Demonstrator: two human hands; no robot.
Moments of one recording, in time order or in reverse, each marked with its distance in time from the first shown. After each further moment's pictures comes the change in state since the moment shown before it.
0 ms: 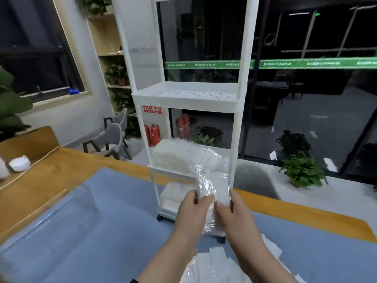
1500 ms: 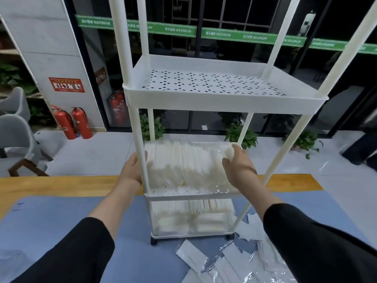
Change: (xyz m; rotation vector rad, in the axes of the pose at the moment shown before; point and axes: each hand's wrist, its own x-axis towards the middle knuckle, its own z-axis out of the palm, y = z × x) left_hand 0.337 0.037 -0.179 0.131 -0.191 0.004; right_hand 0.231 -0.006 0.071 -0.826 0.472 0.324
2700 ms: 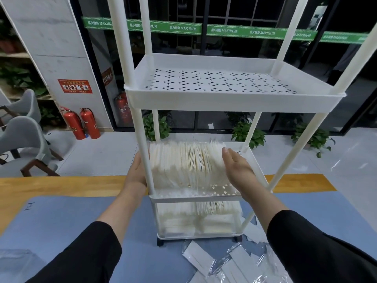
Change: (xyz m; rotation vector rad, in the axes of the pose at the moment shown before) left_hand -0.010 0.003 0.002 -0.147 -0.007 -0.017; right_hand -0.006 -0.005 0.016 0.453 -0.134 0.039
